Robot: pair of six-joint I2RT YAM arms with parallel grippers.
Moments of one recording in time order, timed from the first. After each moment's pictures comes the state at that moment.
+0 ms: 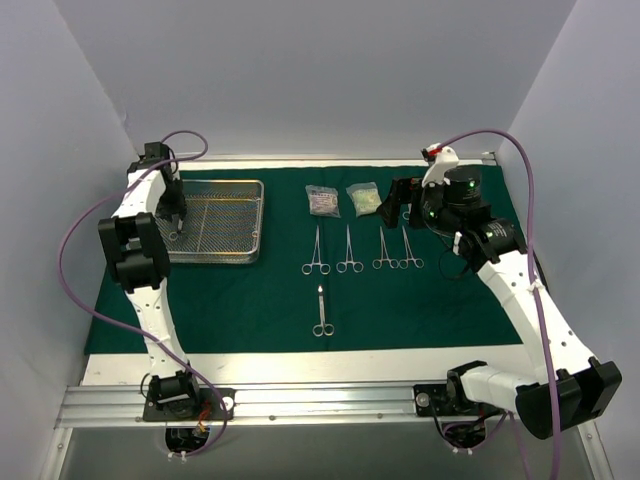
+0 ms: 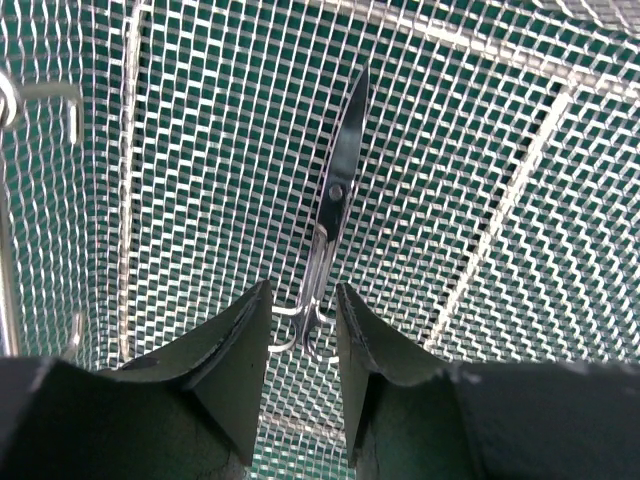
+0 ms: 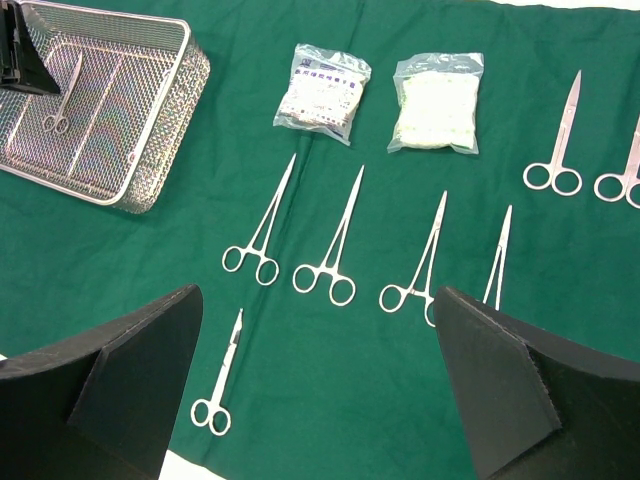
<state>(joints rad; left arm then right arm) 0.15 2.28 1.98 -0.84 -0.13 -0.05 0.31 1.17 1.20 -0.50 -0.15 0.23</state>
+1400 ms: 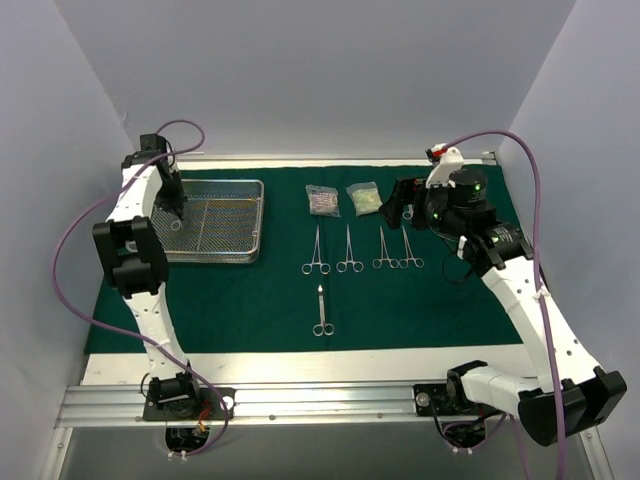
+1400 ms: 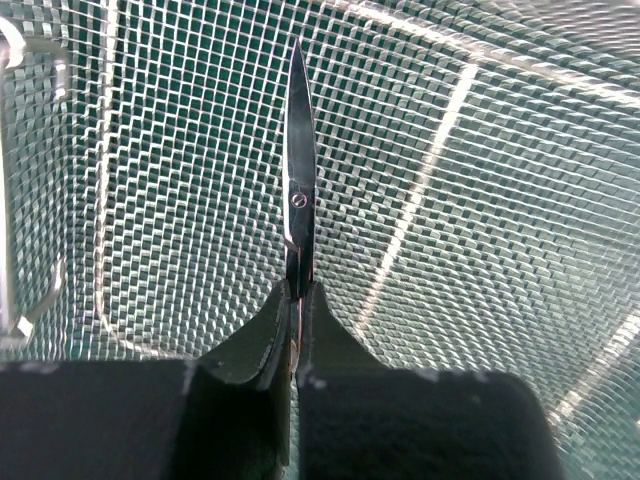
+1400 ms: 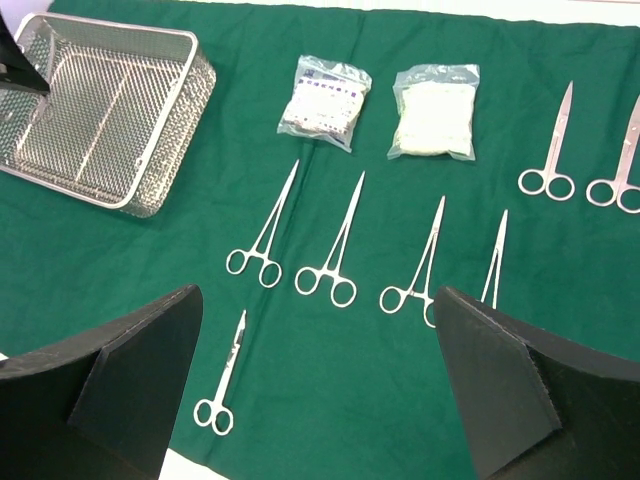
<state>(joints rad) 0.14 2.22 1.99 -0.90 -0.06 -0.10 0.32 1.14 1.20 -0.50 -0.15 0.23</state>
